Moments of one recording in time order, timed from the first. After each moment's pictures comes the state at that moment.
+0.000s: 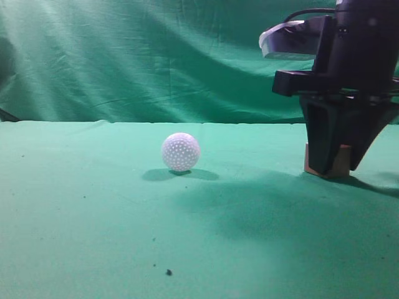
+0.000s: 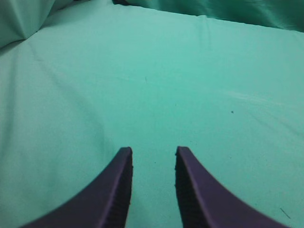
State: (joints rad) left arm 0.05 -0.02 0.02 0.15 0.37 -0.28; right arm 0.52 1.78 -1.02 0.02 0.69 -0.02
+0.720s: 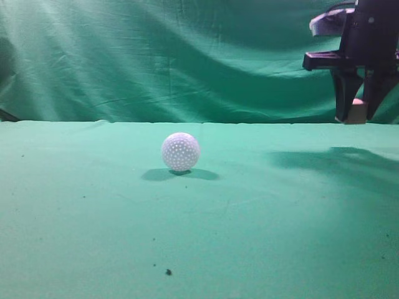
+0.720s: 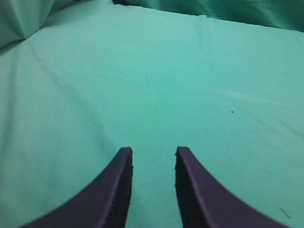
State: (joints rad) left arm 0.05 -0.02 0.02 0.15 0.37 -0.28; right arm 0.24 2.02 -1.47 -0.11 0.79 0.15
